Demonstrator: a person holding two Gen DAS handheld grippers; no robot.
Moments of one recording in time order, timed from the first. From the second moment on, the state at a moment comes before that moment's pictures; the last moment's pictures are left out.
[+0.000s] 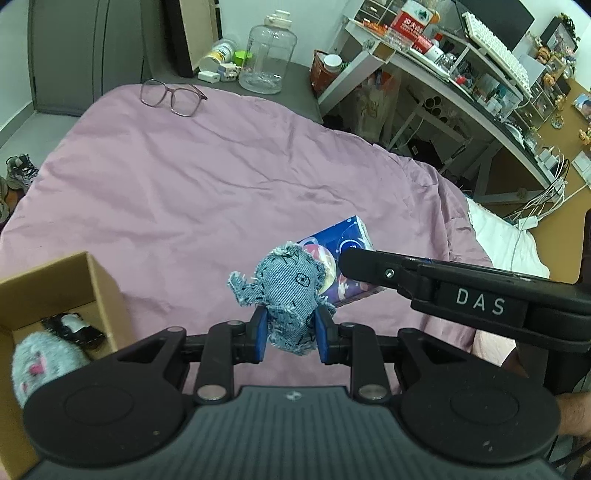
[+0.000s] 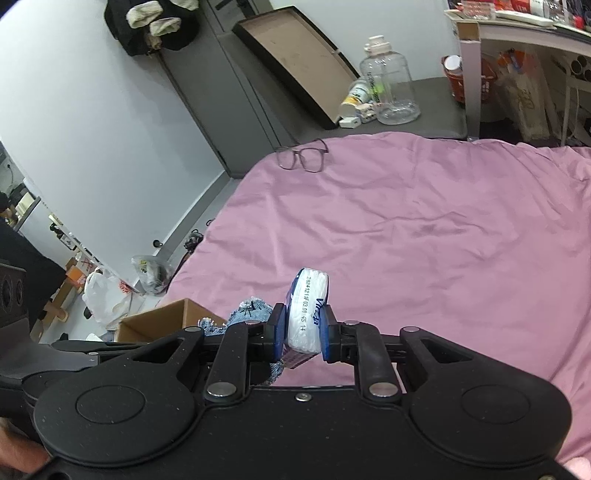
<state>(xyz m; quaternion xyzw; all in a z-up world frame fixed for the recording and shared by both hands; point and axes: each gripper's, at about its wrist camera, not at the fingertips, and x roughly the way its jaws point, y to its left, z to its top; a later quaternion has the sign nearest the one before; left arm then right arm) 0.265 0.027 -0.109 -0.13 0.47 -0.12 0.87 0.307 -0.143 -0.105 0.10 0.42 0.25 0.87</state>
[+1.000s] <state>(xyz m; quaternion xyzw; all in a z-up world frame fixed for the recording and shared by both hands) 0.197 0.177 -0.091 -0.18 0.40 -0.01 0.90 0.271 -0.024 -0.088 0.04 0.39 0.29 0.87</state>
